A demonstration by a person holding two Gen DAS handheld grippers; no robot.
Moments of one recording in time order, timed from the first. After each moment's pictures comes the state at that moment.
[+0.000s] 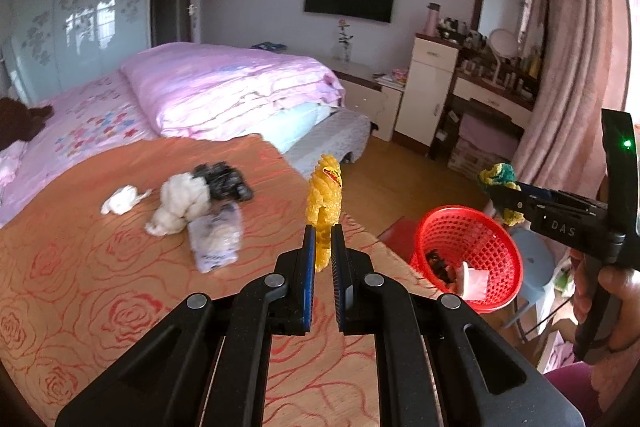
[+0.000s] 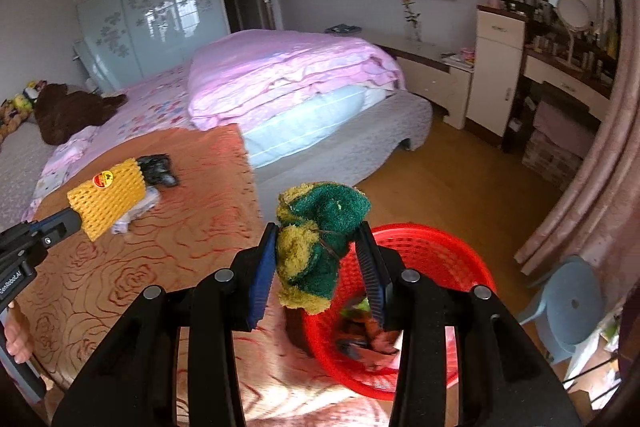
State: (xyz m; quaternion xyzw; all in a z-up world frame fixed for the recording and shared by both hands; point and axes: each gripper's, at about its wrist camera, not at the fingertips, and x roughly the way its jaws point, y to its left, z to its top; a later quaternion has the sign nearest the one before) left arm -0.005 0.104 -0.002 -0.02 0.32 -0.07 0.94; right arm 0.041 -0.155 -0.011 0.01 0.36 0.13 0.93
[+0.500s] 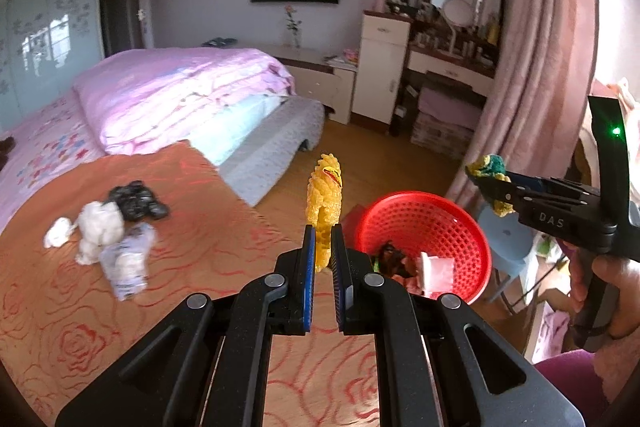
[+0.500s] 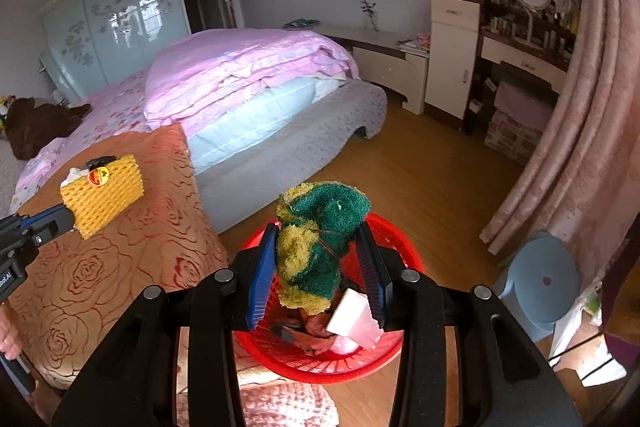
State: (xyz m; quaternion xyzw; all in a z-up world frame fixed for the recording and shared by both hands) left arm 0.021 0.032 -0.011 0.02 0.34 -0.15 0.93; right arm 0.033 -0.218 -0.027 0.02 0.37 0.07 0.93
